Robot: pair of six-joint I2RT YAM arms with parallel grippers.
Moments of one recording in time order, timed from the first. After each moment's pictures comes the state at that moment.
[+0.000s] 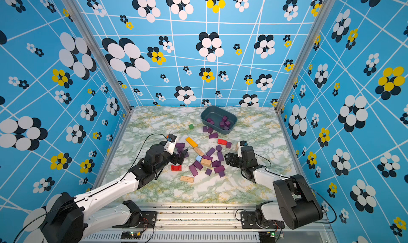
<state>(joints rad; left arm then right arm) -0.63 1.10 0.51 0.20 -0.11 -0.01 0.28 1.38 0.42 0.24 -0.19 0.49</state>
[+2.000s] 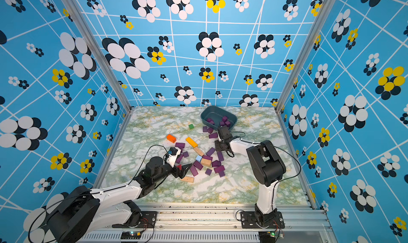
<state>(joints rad) -0.63 1.19 0.27 0.57 0.17 -0.12 0.45 1.90 1.11 -0.22 0.06 0.20</state>
